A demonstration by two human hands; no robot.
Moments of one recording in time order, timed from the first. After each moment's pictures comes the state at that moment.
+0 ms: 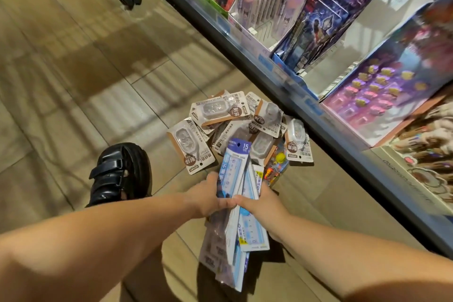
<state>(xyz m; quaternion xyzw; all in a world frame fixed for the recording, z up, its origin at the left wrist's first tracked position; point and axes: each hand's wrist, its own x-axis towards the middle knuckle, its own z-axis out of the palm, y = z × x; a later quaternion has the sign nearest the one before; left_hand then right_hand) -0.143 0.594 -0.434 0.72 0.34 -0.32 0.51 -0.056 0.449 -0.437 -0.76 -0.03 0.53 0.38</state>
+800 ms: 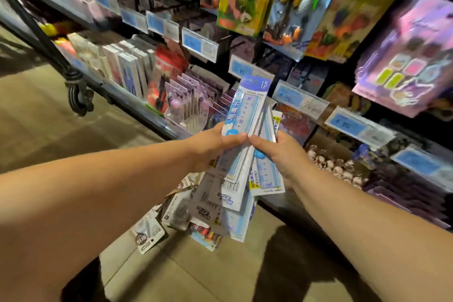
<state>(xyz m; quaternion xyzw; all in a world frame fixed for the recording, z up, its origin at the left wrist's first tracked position) 0.027 0.592 -0.205 0.62 0.15 -0.13 0.75 0.099 0.423 -0.194 -0.77 -0.11 0.26 0.57</state>
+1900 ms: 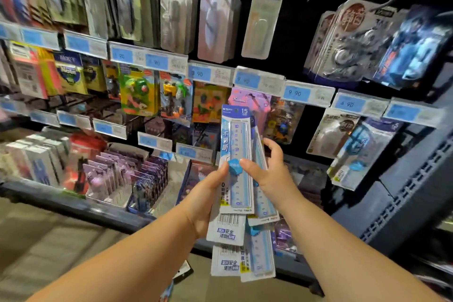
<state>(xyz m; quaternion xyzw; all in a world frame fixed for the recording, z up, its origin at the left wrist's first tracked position) 0.004 0.419 -0.086 0.51 -0.01 -0.17 0.84 0.052 0.276 -0.064 -0.80 -0.11 -0.02 0.58</state>
